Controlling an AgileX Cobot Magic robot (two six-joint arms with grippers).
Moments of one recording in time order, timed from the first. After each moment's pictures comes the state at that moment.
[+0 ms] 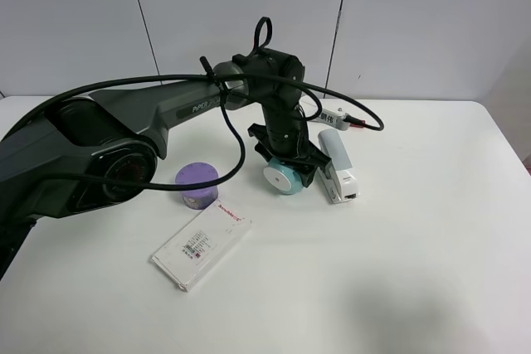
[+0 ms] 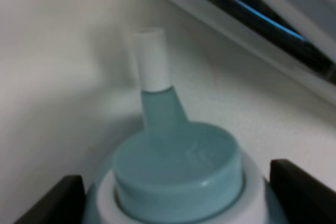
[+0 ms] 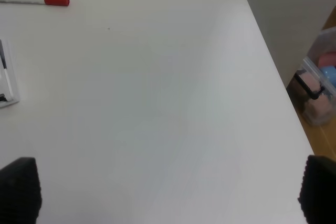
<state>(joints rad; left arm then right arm) -0.72 2.57 -2.21 -0.14 1.09 0.03 -0.09 0.00 -0.49 -0.07 1.07 0.05</state>
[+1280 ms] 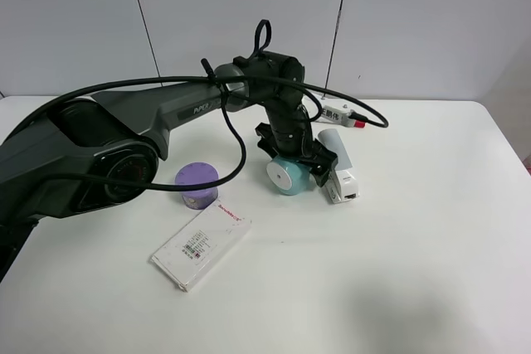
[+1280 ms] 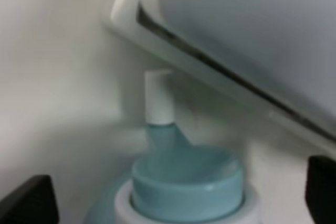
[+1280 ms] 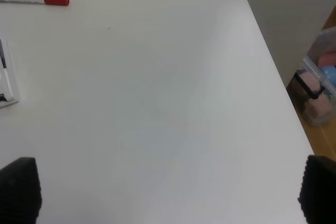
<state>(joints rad) -0.72 2.57 -2.21 -0.19 1.01 0.07 -0.09 0.00 -0.49 -0.07 1.07 0.05</state>
